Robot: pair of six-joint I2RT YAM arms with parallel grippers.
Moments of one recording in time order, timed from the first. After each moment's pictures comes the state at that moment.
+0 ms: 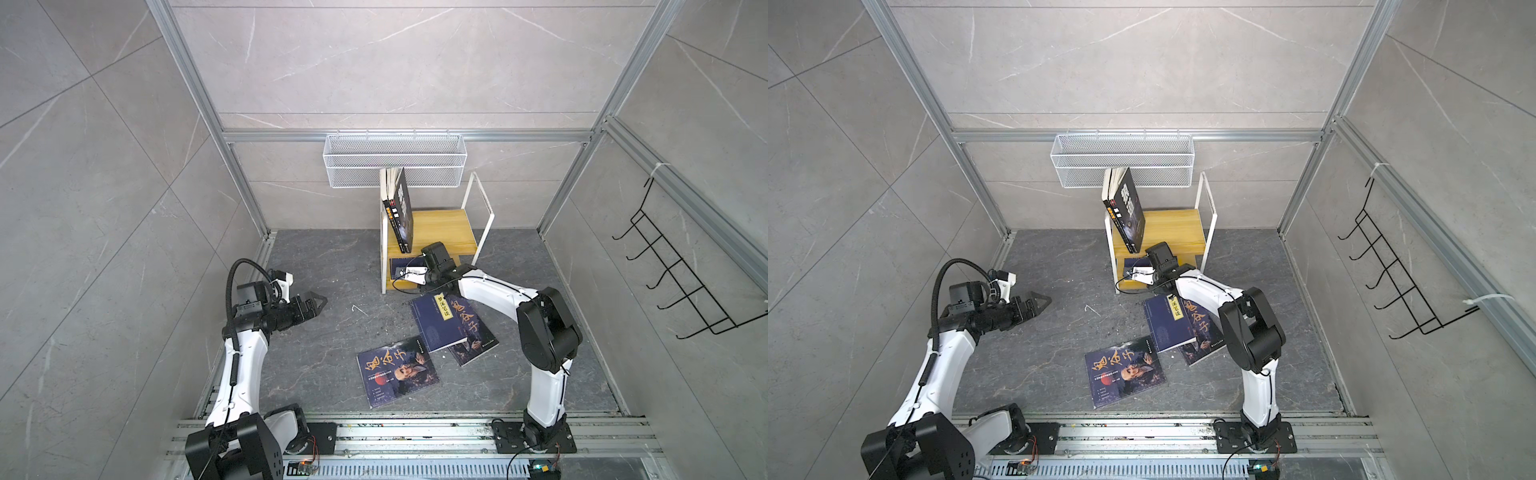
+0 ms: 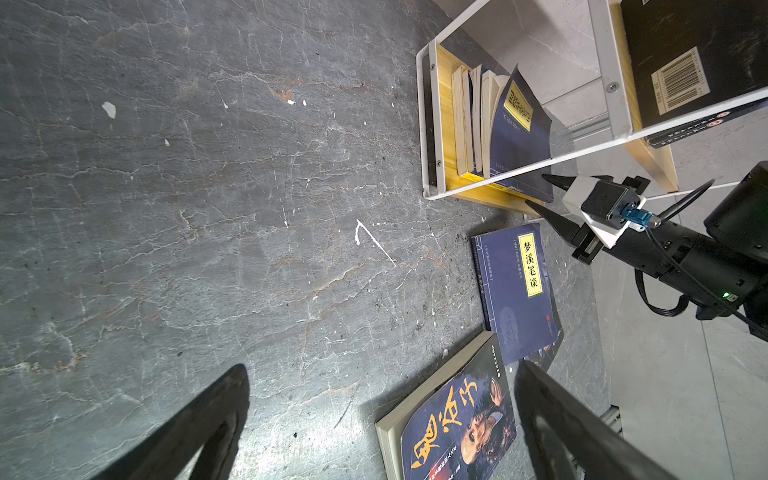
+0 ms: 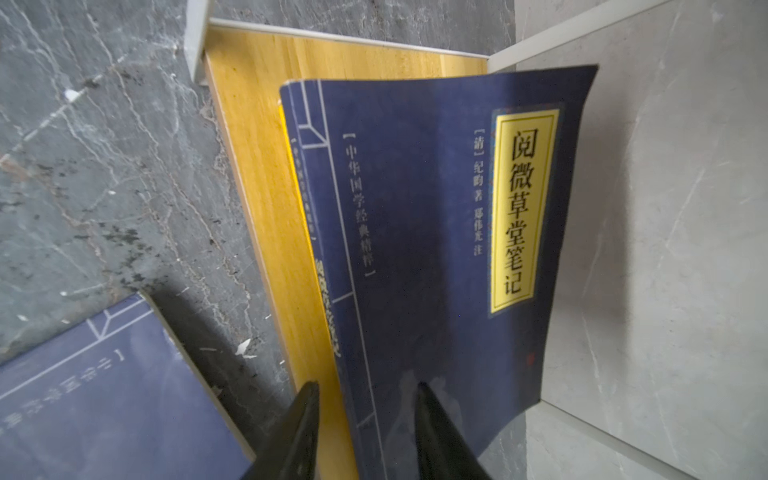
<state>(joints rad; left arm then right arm) 0.26 1.10 0.81 -0.63 0.70 -0.15 0.56 1.96 1.43 -0.30 0.12 -1.03</state>
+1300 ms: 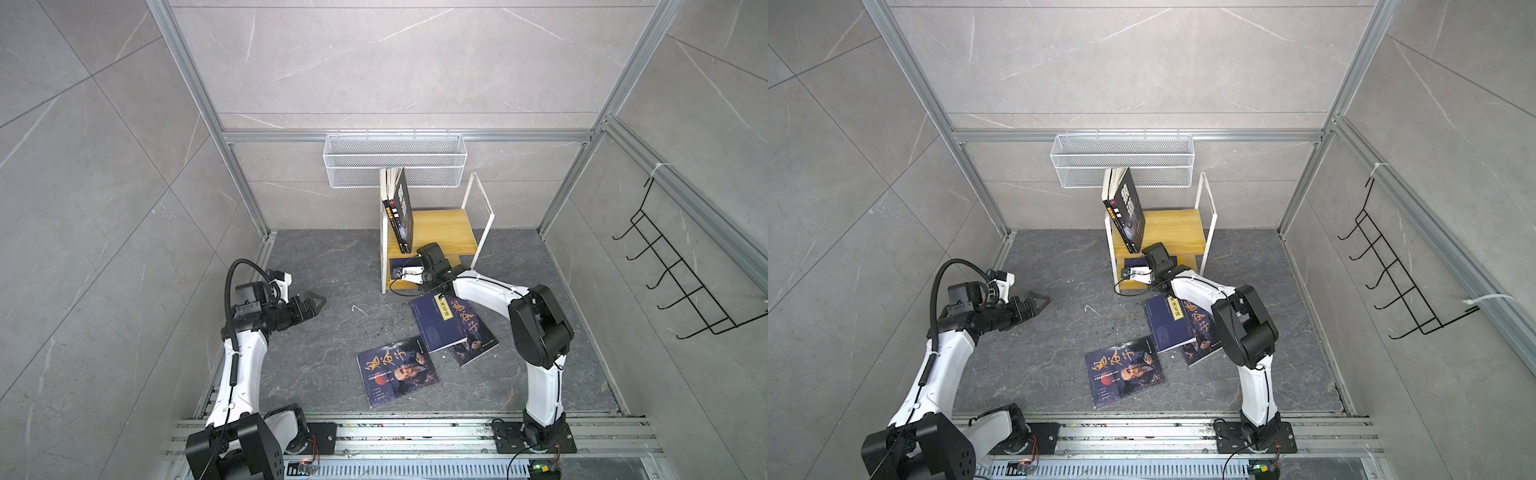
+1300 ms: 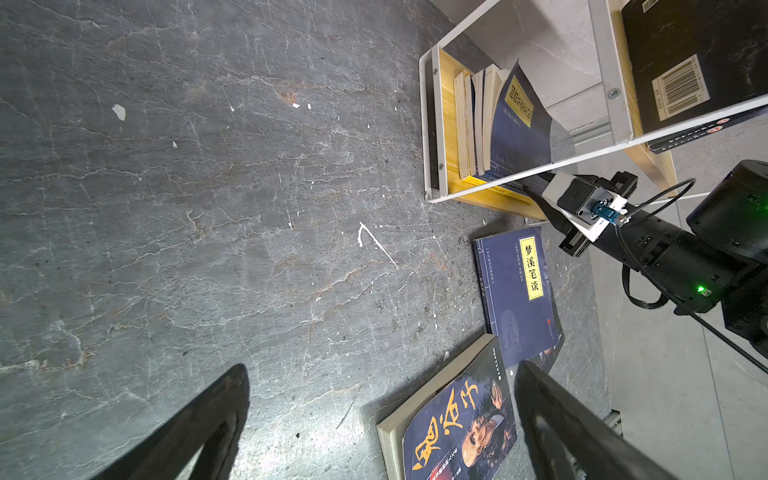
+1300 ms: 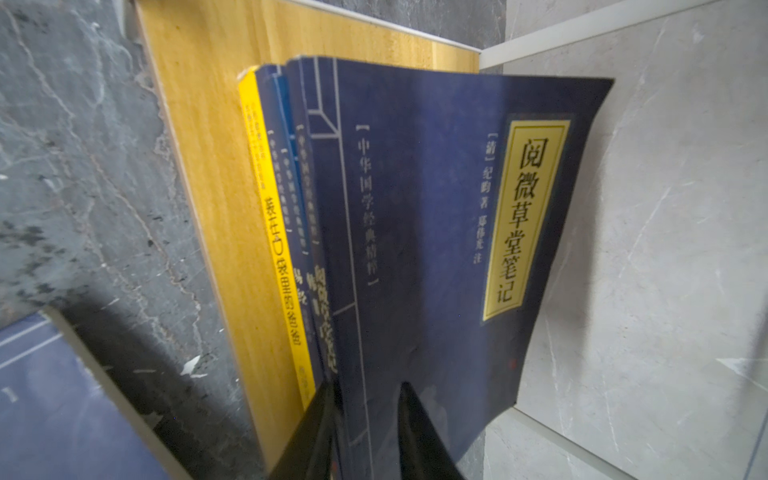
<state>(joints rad) 0.27 1.10 0.81 -0.63 0.70 -0.15 0.57 2.01 1.45 -0.23 0.21 -1.11</state>
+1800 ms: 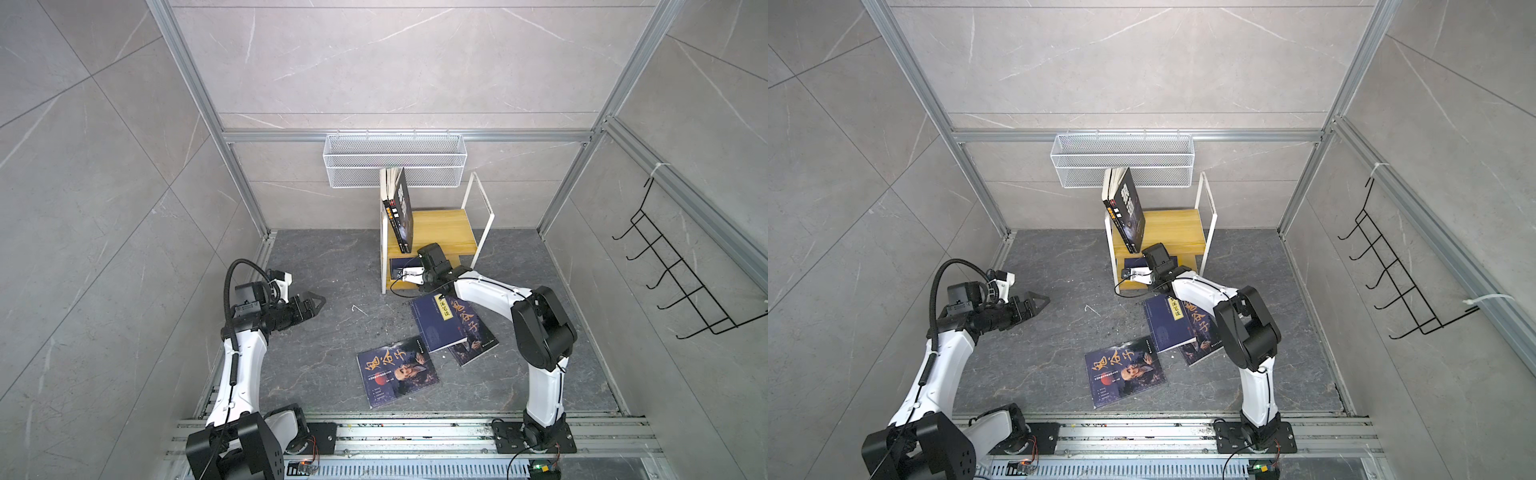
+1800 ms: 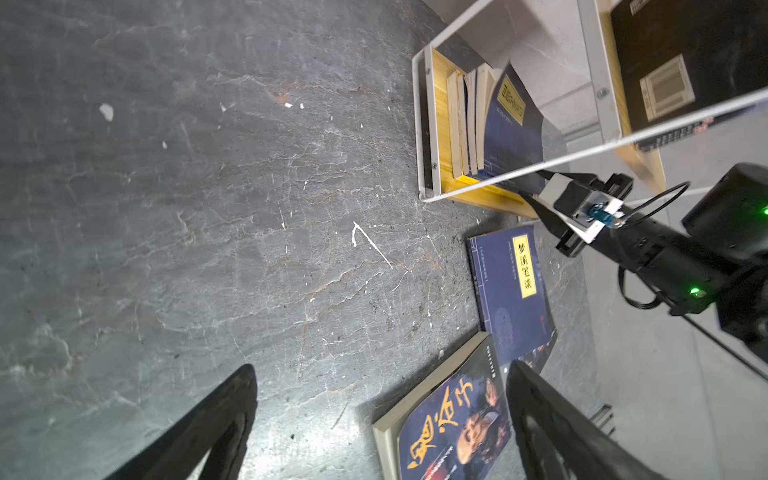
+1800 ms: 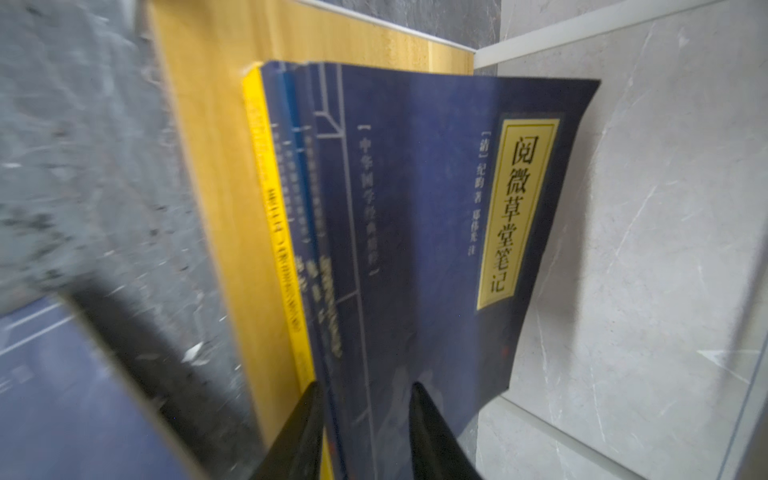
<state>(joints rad) 0.27 1.11 0.81 -0.63 0.73 -0.15 0.59 1.94 1.39 -0.24 0.22 -1.10</state>
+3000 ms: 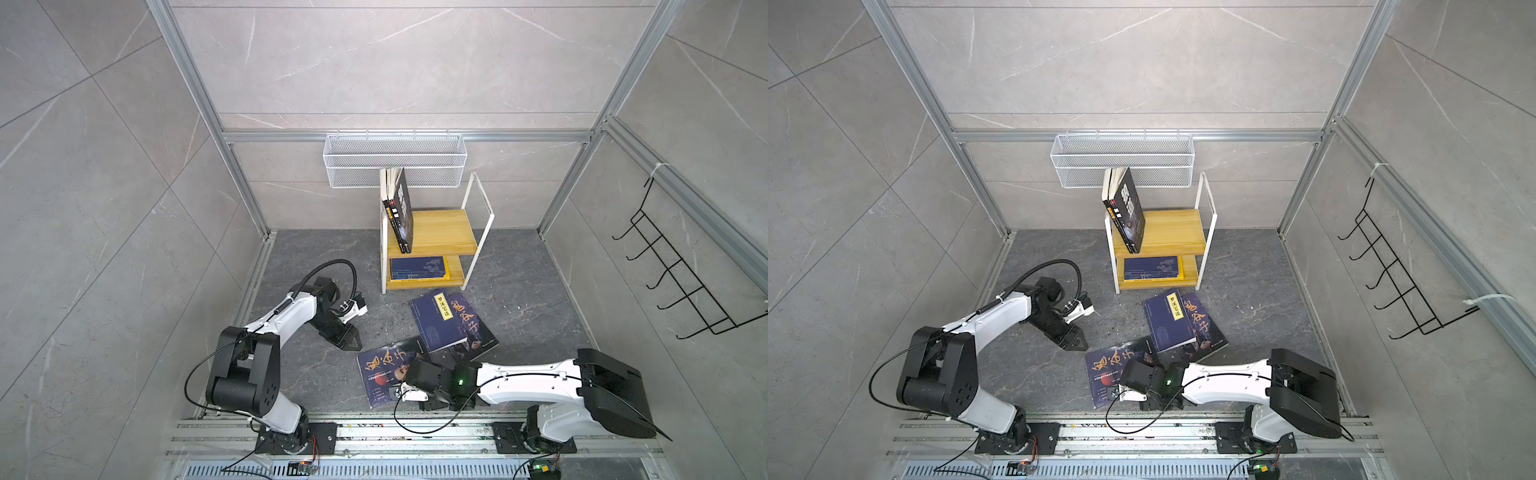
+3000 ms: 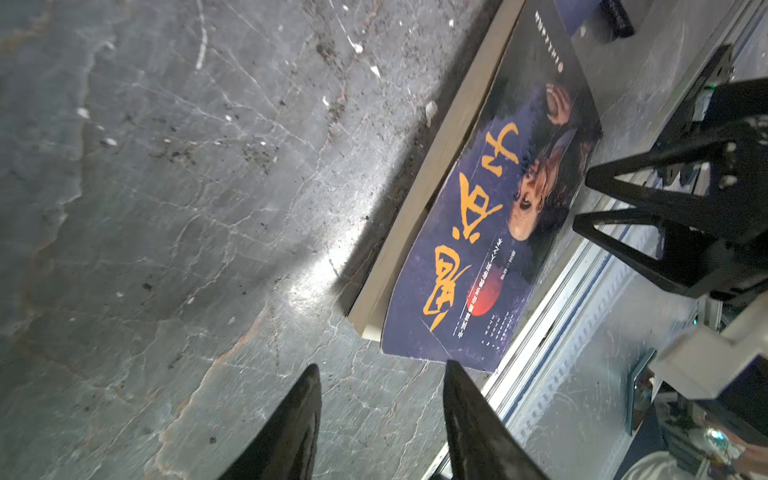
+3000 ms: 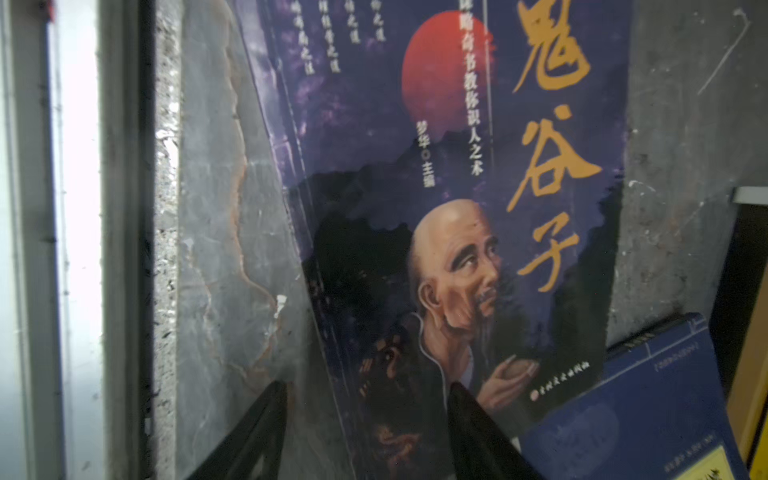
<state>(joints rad) -0.26 1.58 0.98 -1.02 0.56 0.46 1.27 1.50 0.74 -0.40 0.22 -0.52</state>
